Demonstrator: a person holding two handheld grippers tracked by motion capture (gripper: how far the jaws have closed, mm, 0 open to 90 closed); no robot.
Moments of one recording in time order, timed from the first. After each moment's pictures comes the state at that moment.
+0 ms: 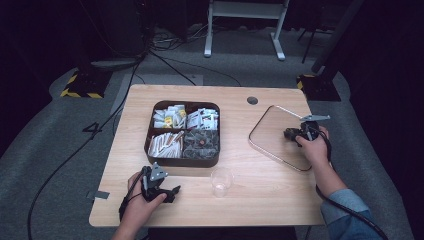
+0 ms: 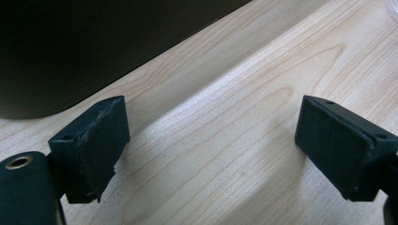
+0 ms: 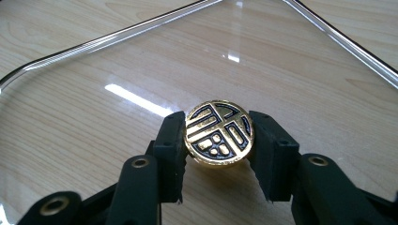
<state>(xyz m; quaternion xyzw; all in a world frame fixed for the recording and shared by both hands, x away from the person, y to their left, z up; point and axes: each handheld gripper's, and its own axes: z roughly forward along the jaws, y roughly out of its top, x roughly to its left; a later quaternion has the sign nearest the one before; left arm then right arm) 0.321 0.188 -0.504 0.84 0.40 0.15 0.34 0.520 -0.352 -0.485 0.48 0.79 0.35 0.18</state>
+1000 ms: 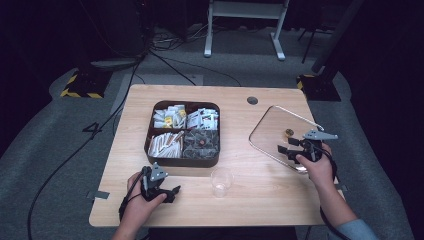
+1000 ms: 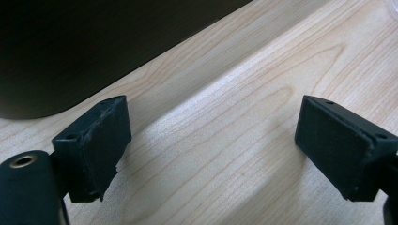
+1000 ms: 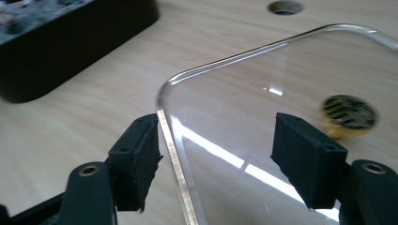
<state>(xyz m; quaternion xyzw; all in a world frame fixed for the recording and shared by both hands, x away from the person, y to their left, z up) 0.320 0.187 -0.504 0.84 0.41 0.15 0.34 0.436 -0.327 -0.468 0.41 0.78 0.45 0.16</state>
